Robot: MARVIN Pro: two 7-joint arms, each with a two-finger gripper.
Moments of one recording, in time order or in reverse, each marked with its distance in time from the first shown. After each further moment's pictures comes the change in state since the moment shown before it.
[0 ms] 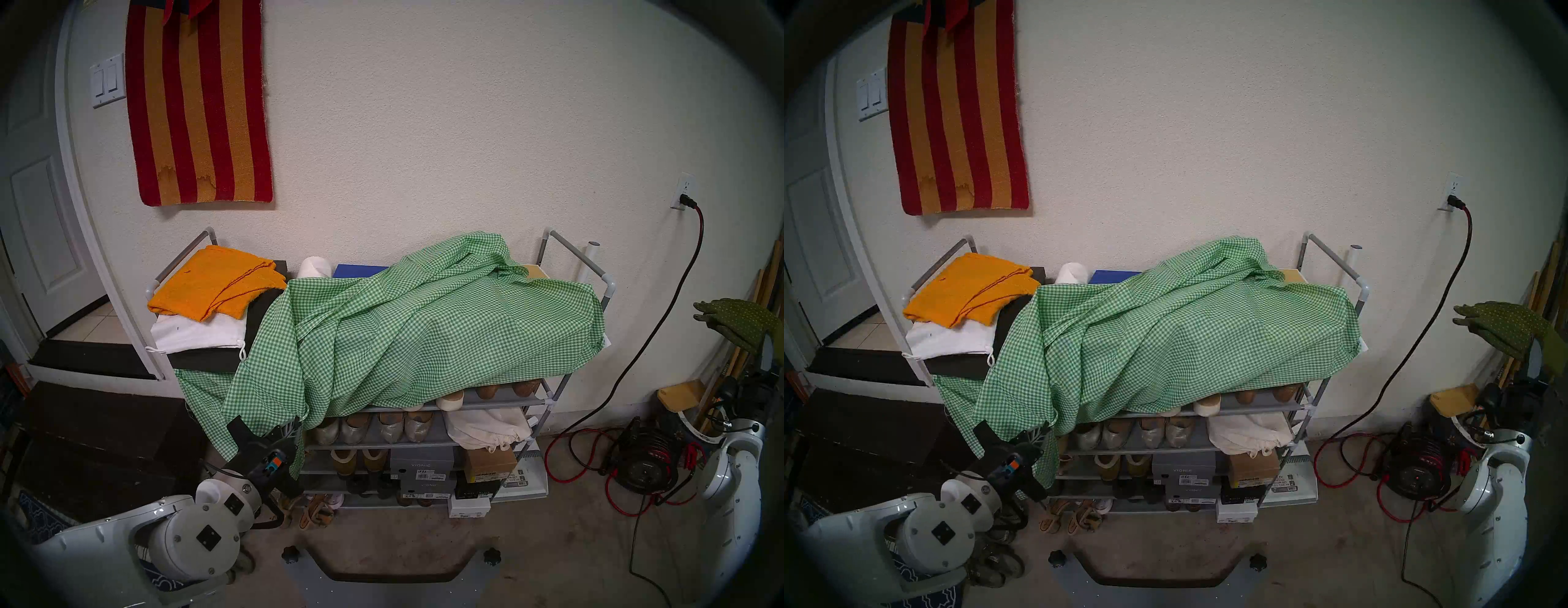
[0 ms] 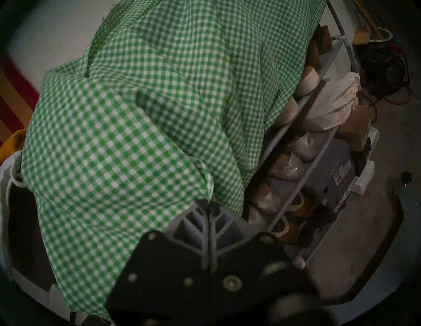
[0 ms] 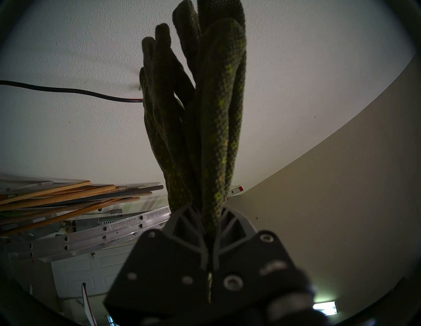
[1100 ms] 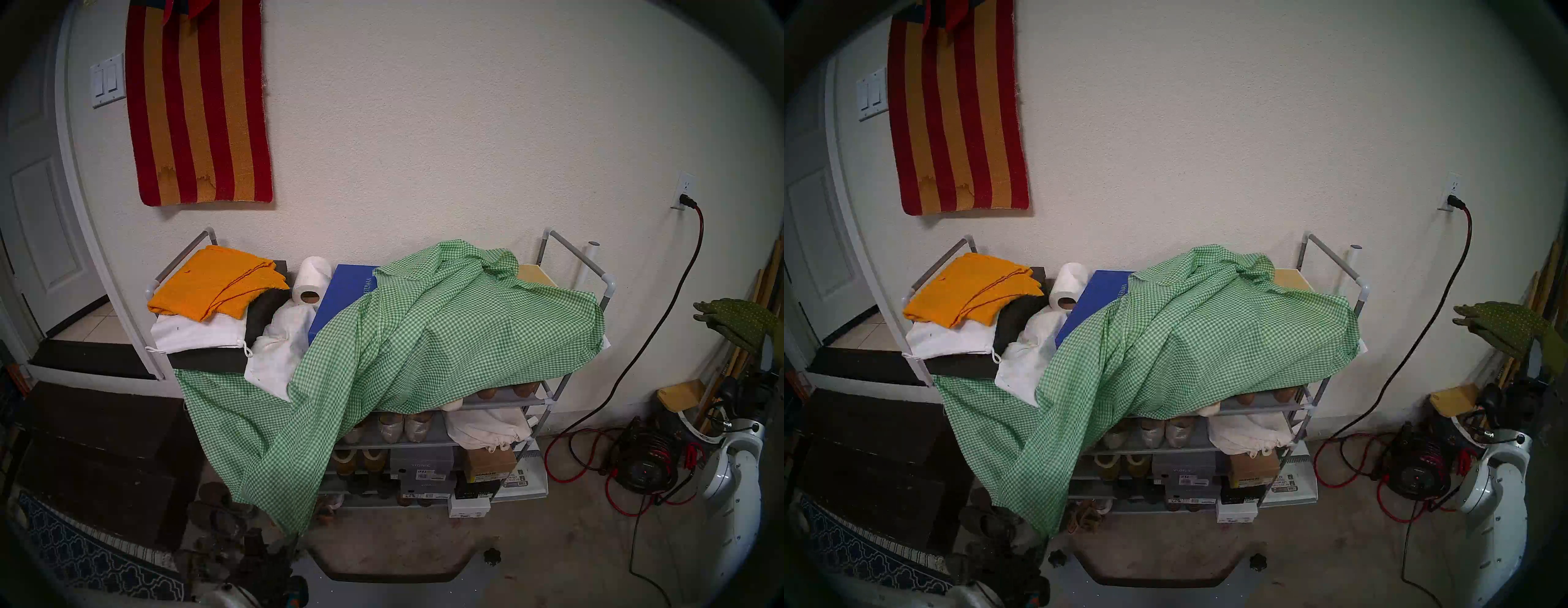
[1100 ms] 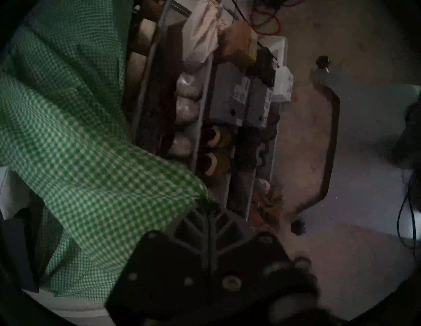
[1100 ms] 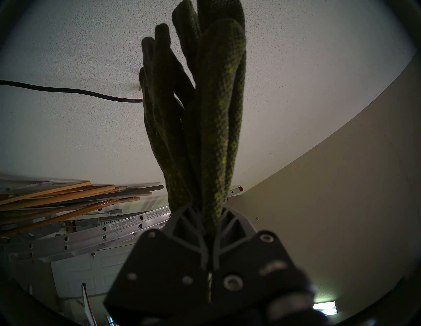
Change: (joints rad) left arm 0.142 0.131 0.358 0.112 0.417 0.226 0.028; right arm 0.000 0.000 0.000 0.000 0.000 0.000 0.000
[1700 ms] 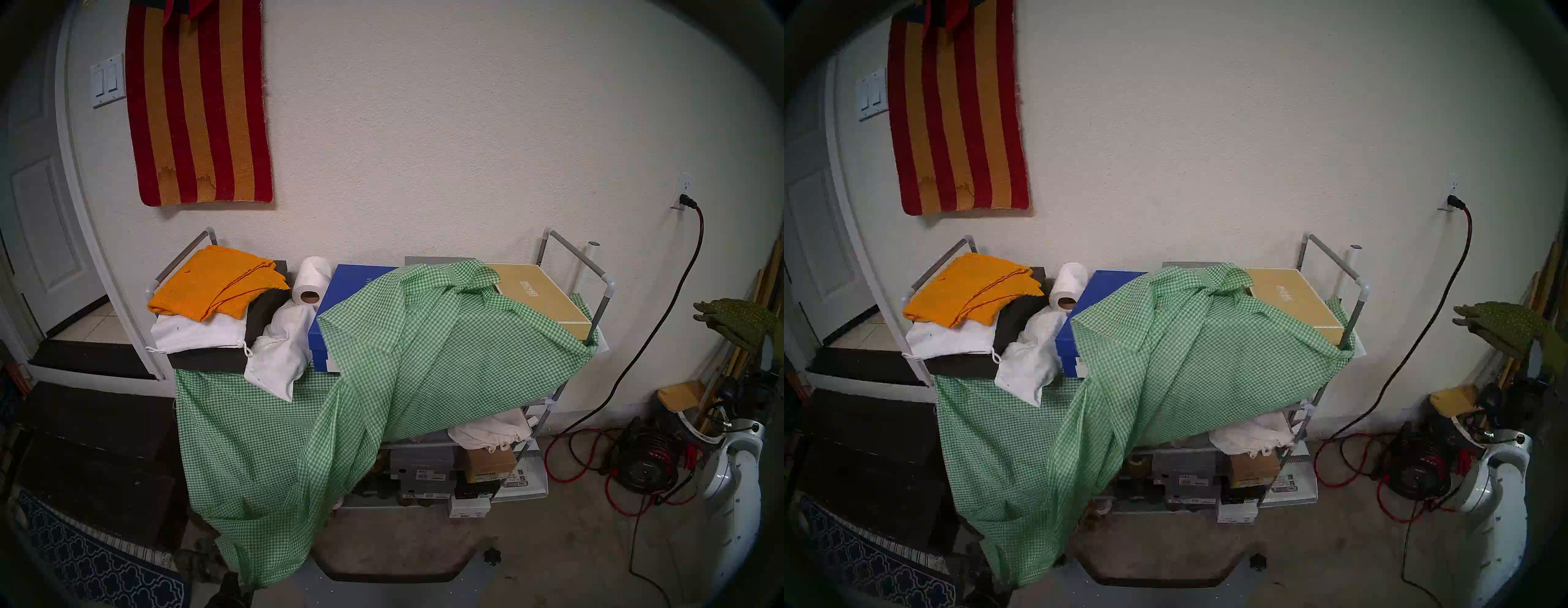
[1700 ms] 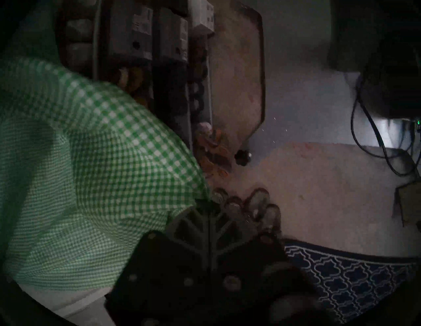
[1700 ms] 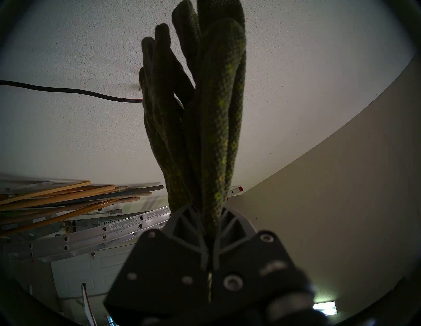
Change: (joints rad) left arm -0.080 -0.075 0.086 0.338 0.041 0.028 -0.200; right arm 0.000 0.000 0.000 0.000 0.000 0.000 0.000
